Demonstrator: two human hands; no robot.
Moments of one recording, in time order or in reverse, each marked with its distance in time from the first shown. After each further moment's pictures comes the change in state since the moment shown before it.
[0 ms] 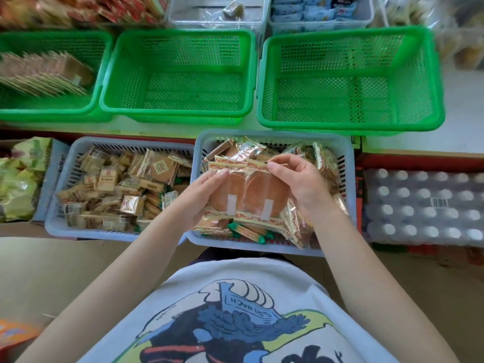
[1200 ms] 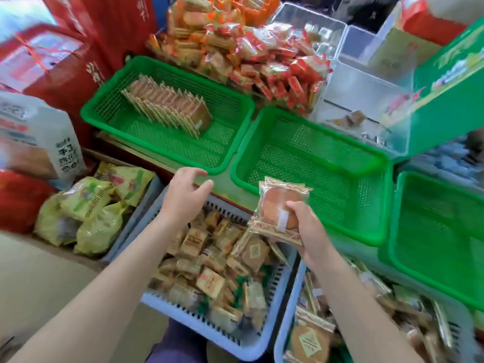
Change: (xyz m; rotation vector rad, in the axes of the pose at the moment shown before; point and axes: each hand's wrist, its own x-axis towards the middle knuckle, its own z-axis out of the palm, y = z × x) left_hand 0.033 0.052 -0.386 0.495 0.727 0.278; right_hand 0.168 -0.040 0.331 -0.233 0.007 0.161
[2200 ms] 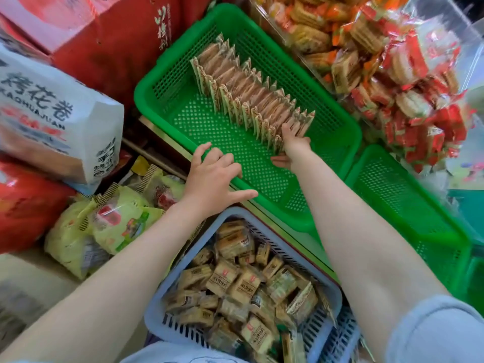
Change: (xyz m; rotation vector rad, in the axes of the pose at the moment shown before) left_hand 0.175 -0.163 -0.072 0.433 -0.004 0.318; right_hand 0.300 -0.092 0.305 -0.478 0.236 0.234
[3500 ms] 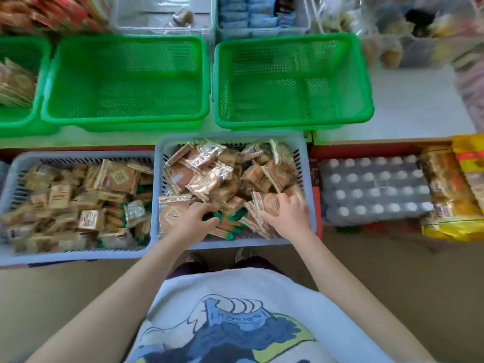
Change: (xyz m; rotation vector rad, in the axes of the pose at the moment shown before) left_hand -0.335 0.545 0.194 -0.072 -0.745 -0.002; right_hand -0.188 0.713 -0.486 -0.506 0.099 -0.105
